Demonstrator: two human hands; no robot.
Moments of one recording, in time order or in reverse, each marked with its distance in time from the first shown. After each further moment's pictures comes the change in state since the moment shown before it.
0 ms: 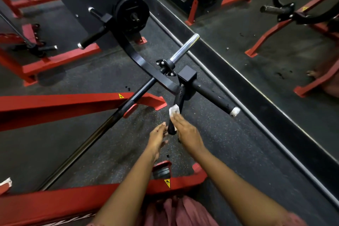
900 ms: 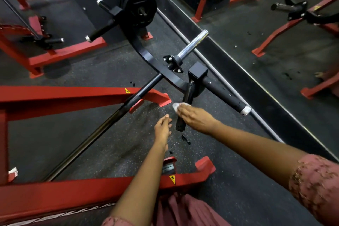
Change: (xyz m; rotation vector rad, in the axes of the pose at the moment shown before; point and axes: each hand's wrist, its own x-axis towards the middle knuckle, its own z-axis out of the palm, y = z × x) left_hand 0.008 0.005 -0.001 -0.074 0.127 0.044; right_hand 0.051 0.040 -0.008 -0.764 -0.199 -0.726
